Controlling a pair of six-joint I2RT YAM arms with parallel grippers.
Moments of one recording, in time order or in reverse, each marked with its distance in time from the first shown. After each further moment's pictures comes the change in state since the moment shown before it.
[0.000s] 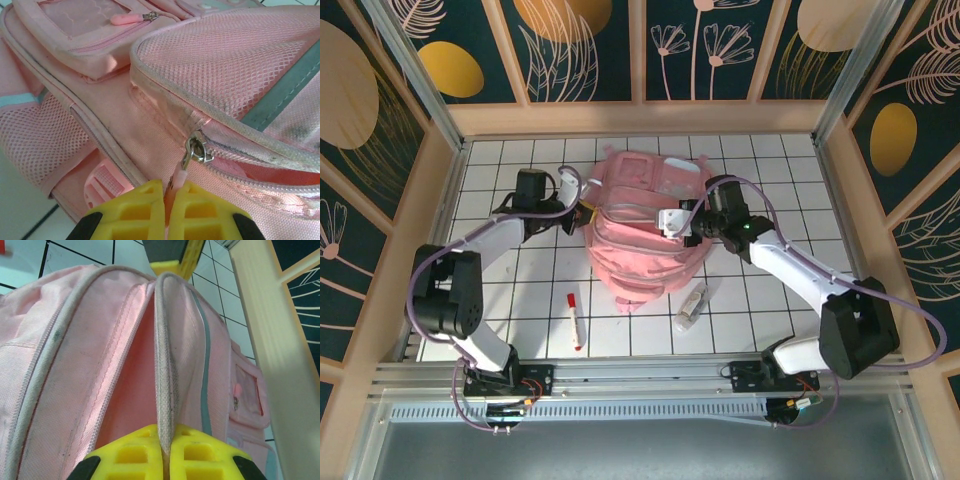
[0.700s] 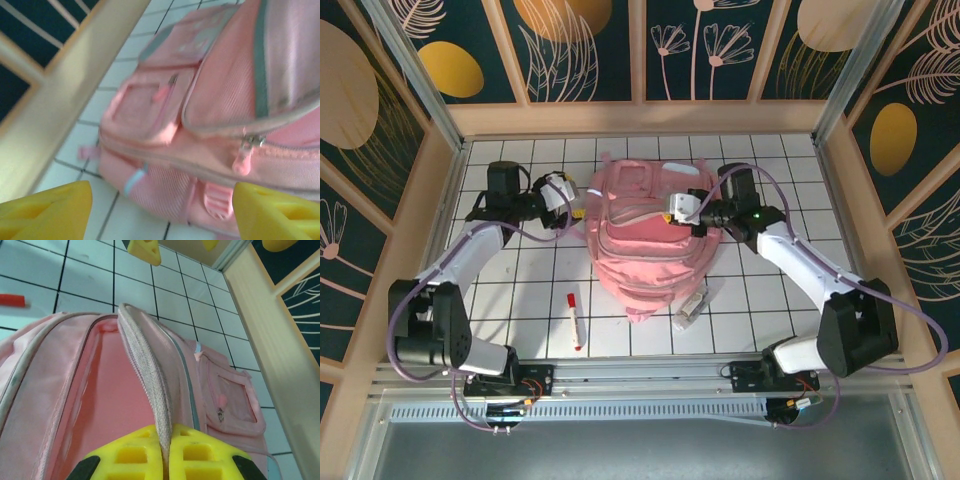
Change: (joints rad) left arm 0.056 -0.231 -0.028 -0.031 0.086 0.618; right arm -0.080 0.026 0.093 -0.061 -0.211 0.114
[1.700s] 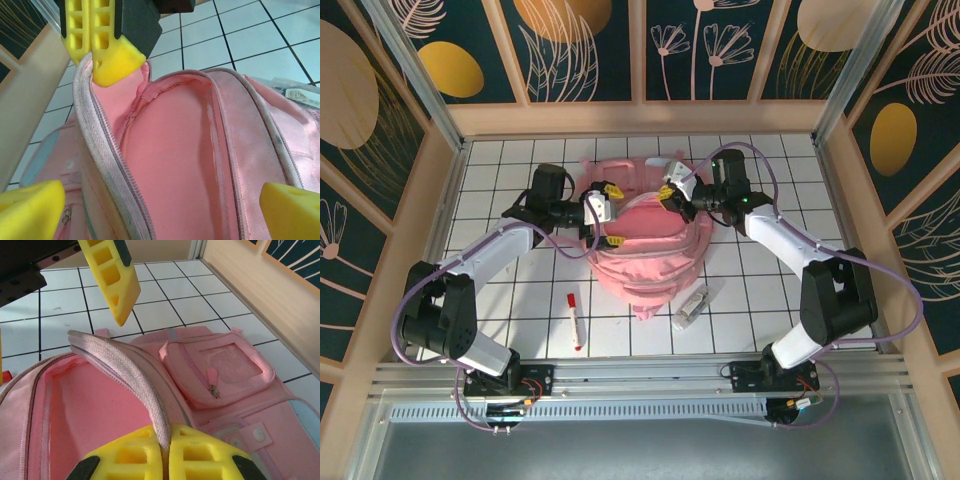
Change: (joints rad) left arm -0.233 0.091 0.034 0.004 0.128 -0.018; right arm -0.027 0.172 0.088 0.143 -0.013 0.437
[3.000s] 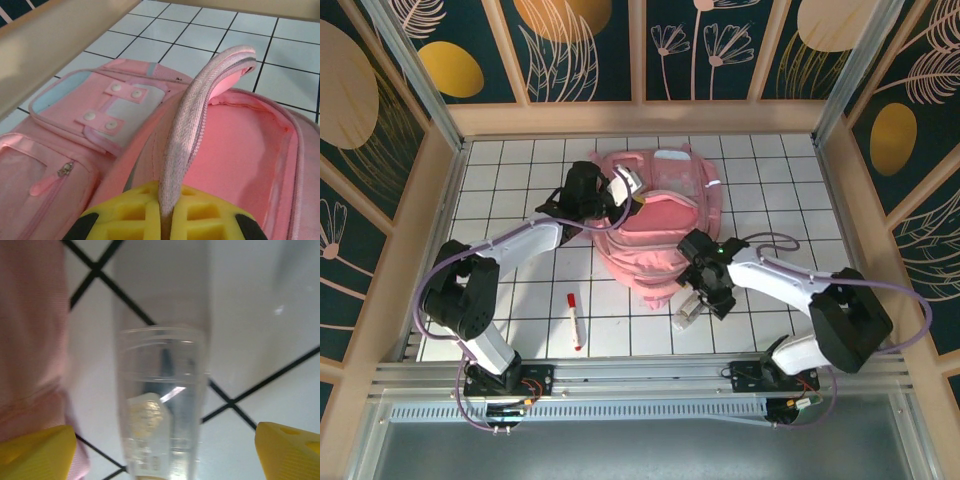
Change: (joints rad) left arm -0.159 0.152 0.093 0.216 -0.419 -0.605; right arm 0.343 -0.127 -0.287 -0.733 0.690 2.019
